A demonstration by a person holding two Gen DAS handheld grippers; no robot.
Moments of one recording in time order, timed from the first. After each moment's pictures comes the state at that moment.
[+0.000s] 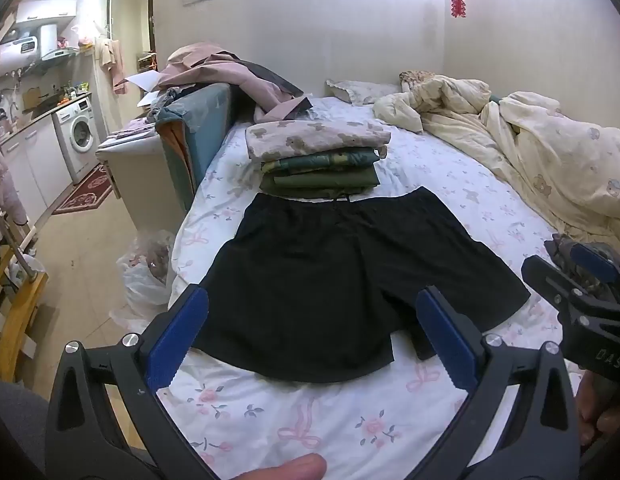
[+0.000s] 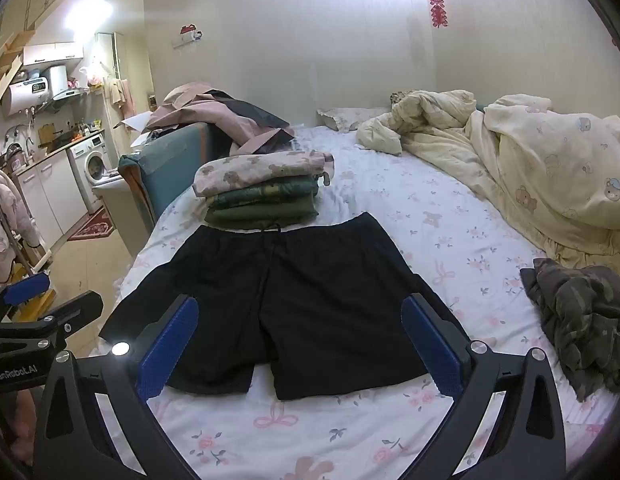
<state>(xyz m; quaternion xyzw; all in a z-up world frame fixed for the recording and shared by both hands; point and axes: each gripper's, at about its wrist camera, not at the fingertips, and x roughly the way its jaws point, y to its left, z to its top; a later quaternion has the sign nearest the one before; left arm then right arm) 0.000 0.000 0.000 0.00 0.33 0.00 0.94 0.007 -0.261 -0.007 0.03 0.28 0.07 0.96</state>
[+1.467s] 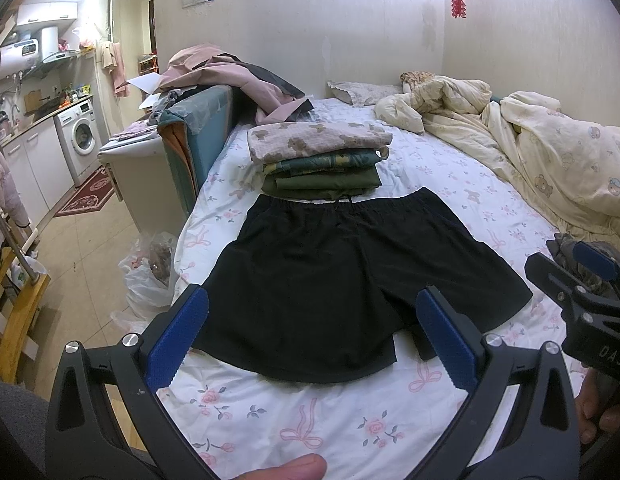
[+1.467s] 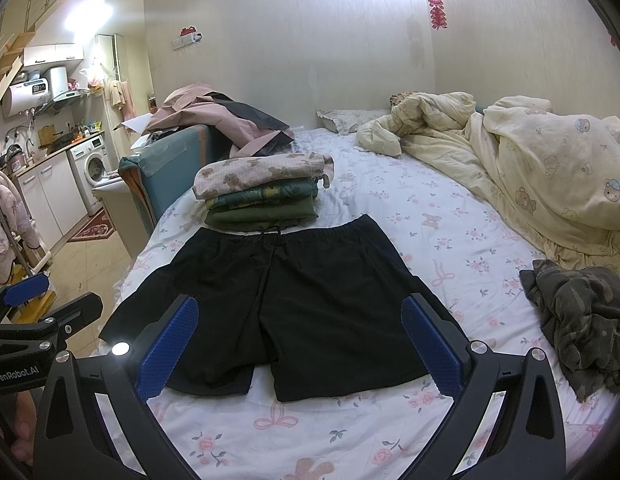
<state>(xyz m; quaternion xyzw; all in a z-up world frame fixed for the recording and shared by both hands) 0.000 0.000 0.000 0.00 0.33 0.00 0.95 0.006 -0.262 -0.007 0.04 0.28 0.07 0.96</state>
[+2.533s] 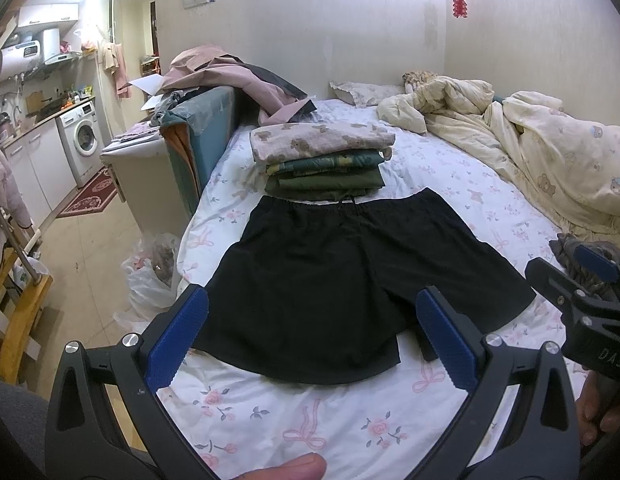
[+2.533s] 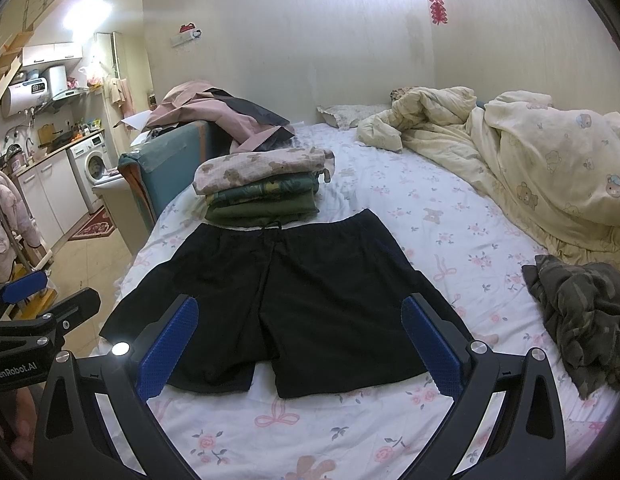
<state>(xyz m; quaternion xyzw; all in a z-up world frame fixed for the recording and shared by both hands) -0.003 0.003 0.002 0.01 0.32 0.00 0.95 0.009 -0.265 -0.011 0.04 0.28 0.07 0.96</state>
